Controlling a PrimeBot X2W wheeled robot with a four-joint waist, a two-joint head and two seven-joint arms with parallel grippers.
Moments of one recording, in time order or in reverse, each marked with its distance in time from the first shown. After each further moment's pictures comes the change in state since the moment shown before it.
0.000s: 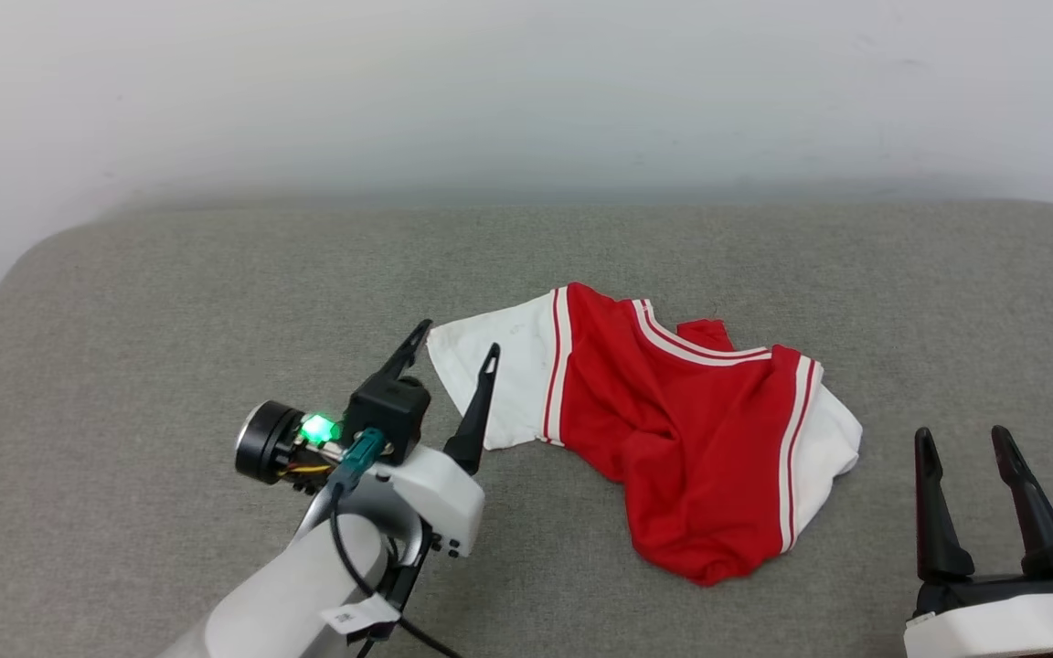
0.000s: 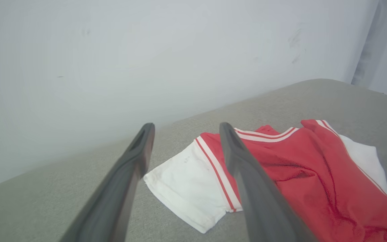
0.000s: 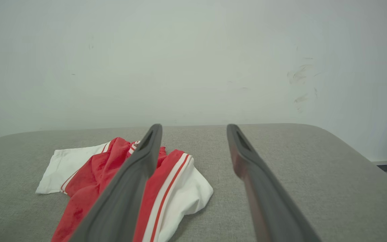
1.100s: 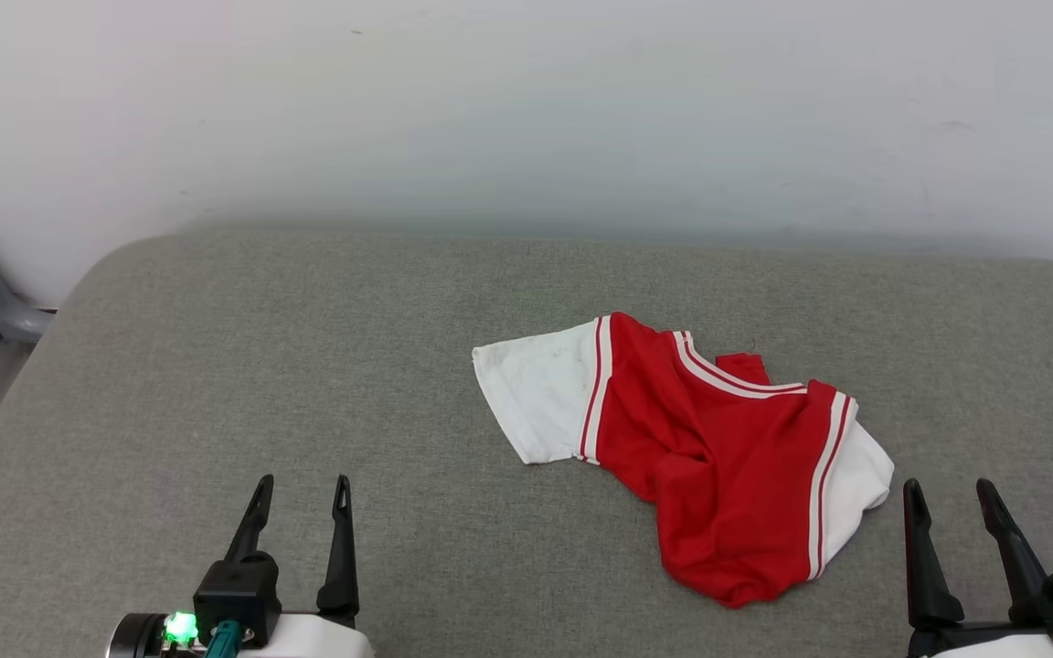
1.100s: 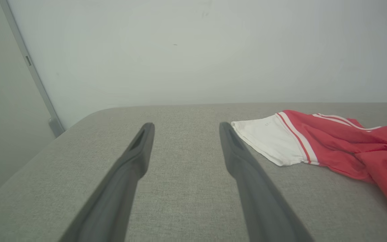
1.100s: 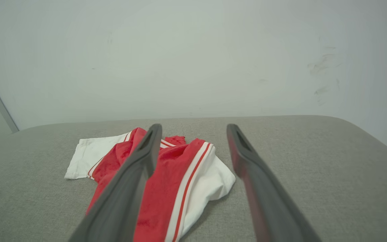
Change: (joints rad) left arm 0.616 -0.155 0.665 -0.267 0.411 -0.080 -0.002; right arm 0.065 0.000 0.008 0.031 0.029 0.000 0.000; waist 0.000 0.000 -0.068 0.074
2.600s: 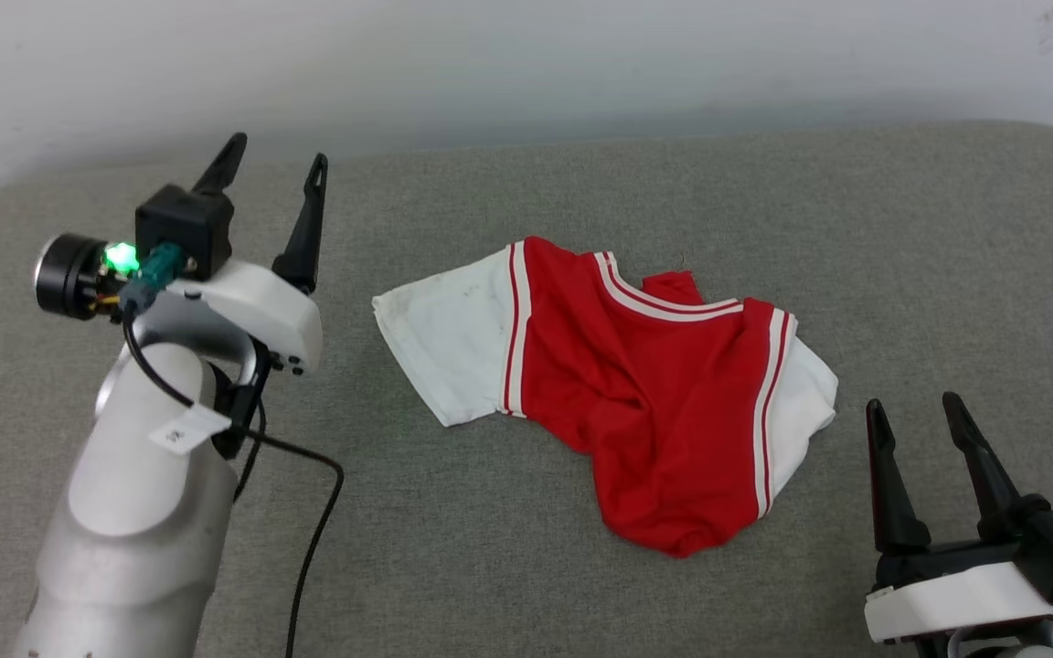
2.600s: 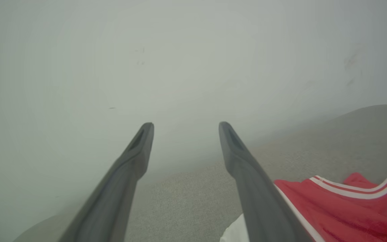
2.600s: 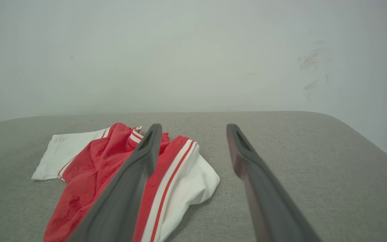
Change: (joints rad) left arm -0.653 0.019 0.110 0.365 0.104 -0.329 0.065; right arm -0.112 0.000 0.068 -0.019 -0.044 0.000 0.000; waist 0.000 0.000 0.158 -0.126
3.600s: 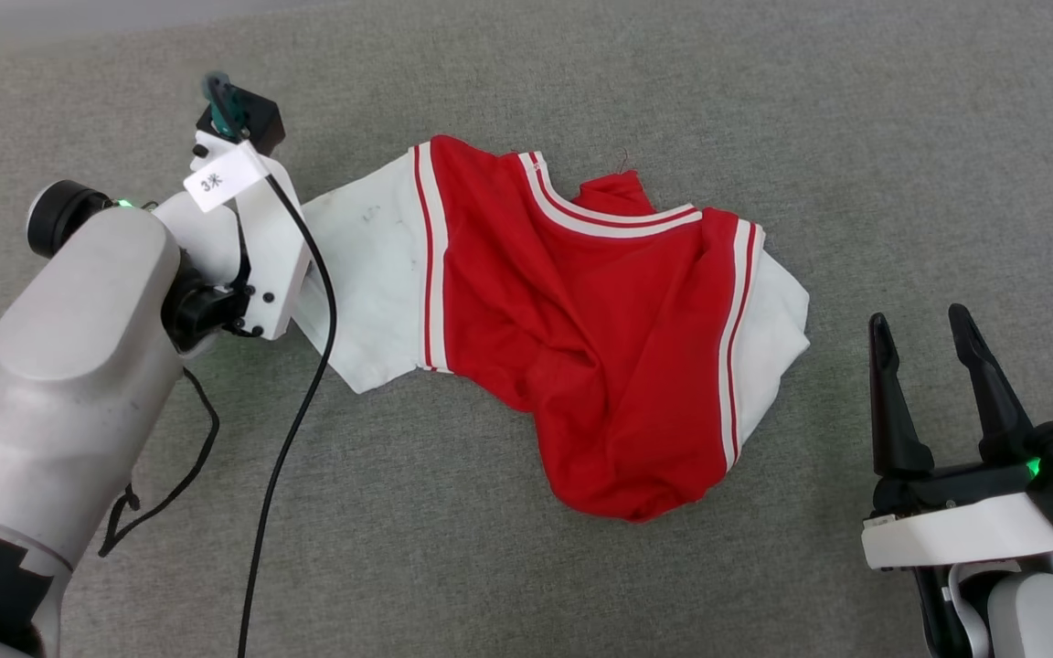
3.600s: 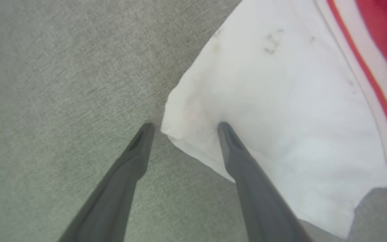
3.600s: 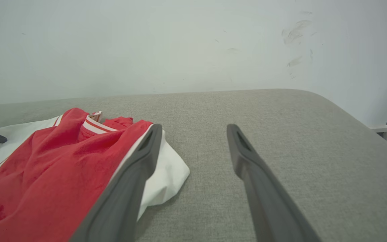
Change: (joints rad) left arm -0.436 0.237 -0.638 0.277 -0.582 -0.020 0.927; right arm -0.133 0.000 0.012 -0.018 0.024 0.000 0.000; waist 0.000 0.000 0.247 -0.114
